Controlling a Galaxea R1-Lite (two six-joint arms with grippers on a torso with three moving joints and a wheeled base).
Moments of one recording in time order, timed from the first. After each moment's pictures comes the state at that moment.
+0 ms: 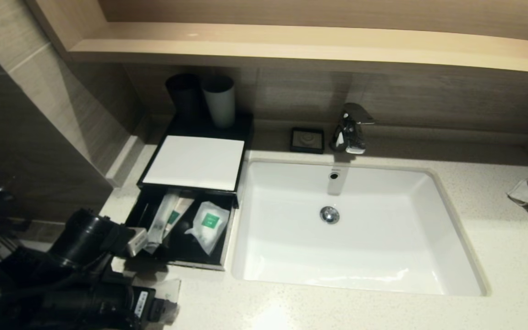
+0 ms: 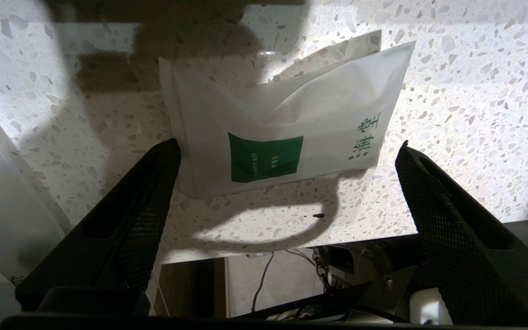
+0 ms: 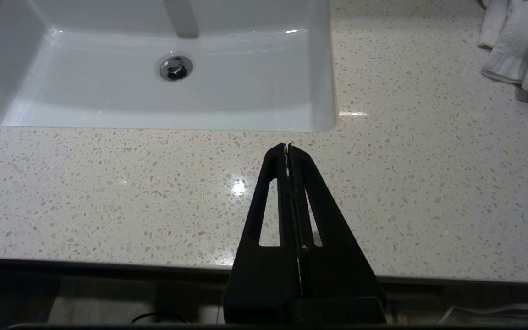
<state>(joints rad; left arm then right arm) -0.43 1.49 -0.60 0.11 0.01 -0.25 0.00 0.00 0.00 0.00 -0.01 0.04</state>
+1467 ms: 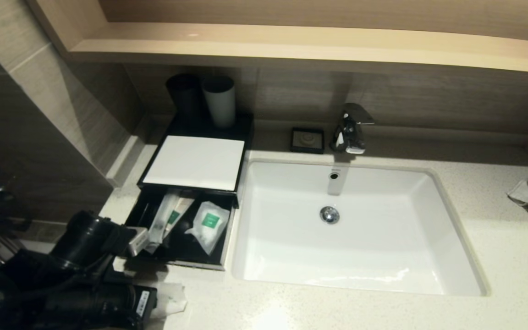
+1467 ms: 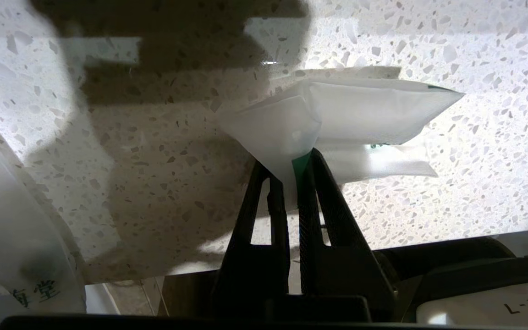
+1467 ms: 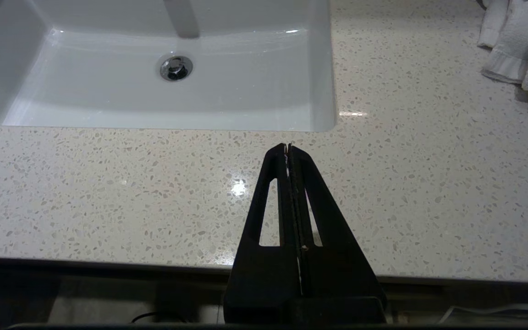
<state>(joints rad) -0.42 1.49 -0.58 0.06 0.02 -0.24 0.00 0.00 0.00 0.00 -0.01 0.04</state>
